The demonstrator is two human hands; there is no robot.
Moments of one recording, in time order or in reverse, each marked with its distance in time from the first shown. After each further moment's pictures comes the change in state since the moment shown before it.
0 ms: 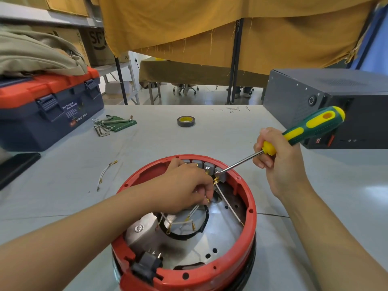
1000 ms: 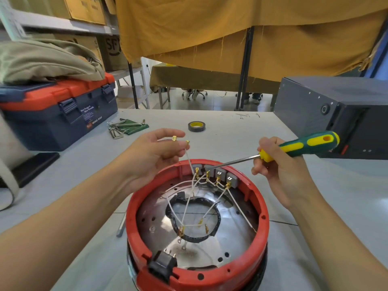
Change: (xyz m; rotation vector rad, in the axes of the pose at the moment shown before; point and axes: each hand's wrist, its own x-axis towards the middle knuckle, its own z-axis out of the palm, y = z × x) left_hand -0.030 -0.035 -0.042 -1.447 0.531 -0.293; right_hand -0.004 0.002 0.006 0.062 -0.137 0.102
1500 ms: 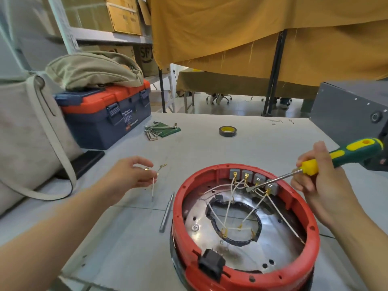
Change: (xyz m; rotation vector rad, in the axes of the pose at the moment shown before) left_hand -0.030 -0.021 -0.129 0.402 0.419 -0.164; right_hand -0.007 0.009 0.018 0.032 0.145 0.031
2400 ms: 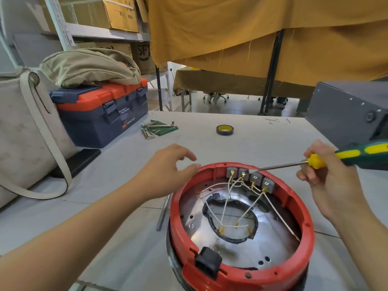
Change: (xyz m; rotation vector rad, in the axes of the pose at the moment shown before) left_hand -0.034 0.042 0.065 0.771 -0.092 0.552; right_hand 0.003 -0.011 -0.009 -0.022 0.032 -0.087
